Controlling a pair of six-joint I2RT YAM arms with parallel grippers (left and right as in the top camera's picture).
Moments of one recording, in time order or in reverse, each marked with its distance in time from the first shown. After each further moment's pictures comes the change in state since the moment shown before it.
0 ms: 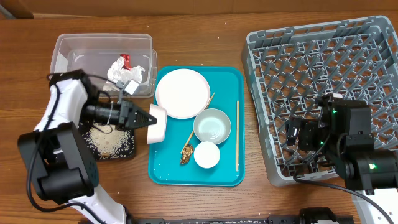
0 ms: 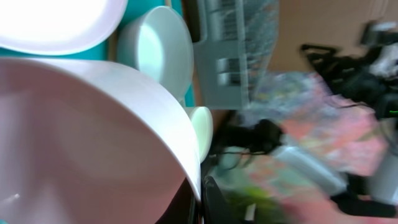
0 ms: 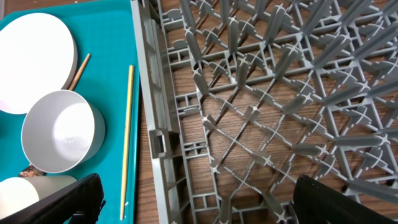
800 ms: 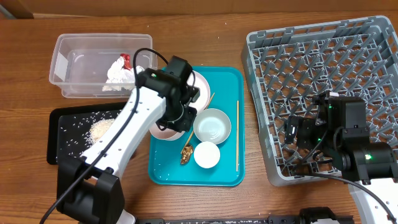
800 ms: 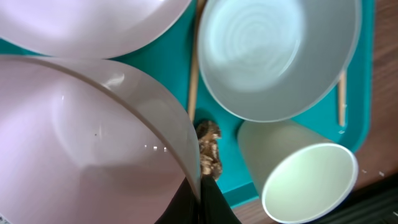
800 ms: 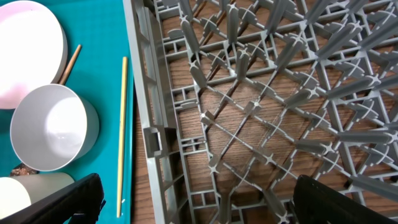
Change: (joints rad) left arm -0.667 -0.183 0.045 0.380 -0.879 -0.808; right arm 0.000 0.050 0.000 -0.001 0.000 0.000
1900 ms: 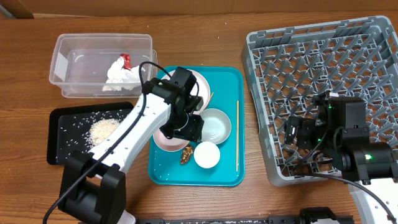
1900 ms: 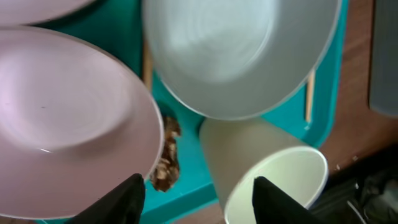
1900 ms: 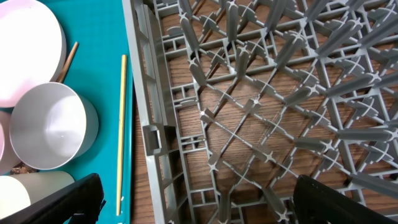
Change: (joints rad) left arm -0.025 0.008 -0.097 0.064 0.155 -0.076; right arm 0.000 0.000 0.000 -0.008 0.000 0.000
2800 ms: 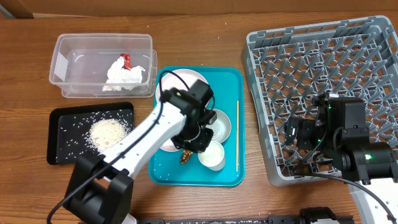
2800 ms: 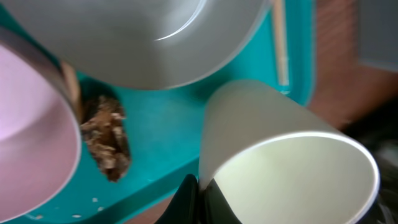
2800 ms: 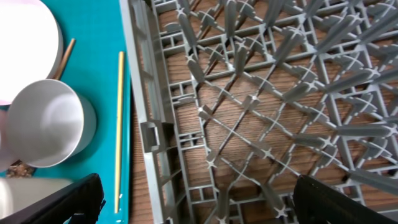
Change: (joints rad) left arm -0.099 0.004 -0.015 -0.023 0.056 0.016; right arm 0.000 0.000 0.000 -0.011 0.021 0.000
